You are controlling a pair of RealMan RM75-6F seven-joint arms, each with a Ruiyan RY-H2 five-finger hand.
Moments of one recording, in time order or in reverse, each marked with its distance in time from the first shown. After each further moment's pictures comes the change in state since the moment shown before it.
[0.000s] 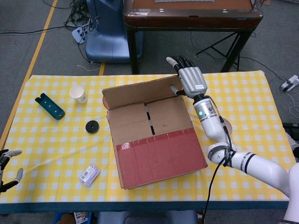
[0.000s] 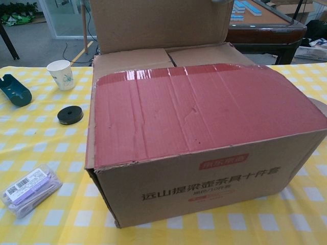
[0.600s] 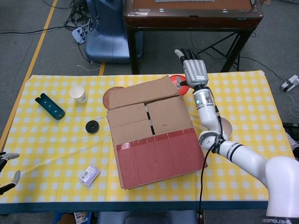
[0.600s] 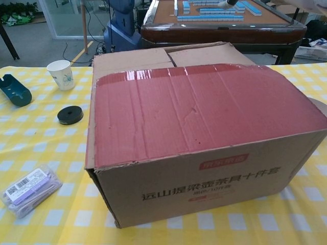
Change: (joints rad) left arm 0.014 0.009 0.011 0.016 0.000 -0.002 -0.031; right arm 0.089 -0.093 -0.008 0.238 0.138 -0.058 -0.072
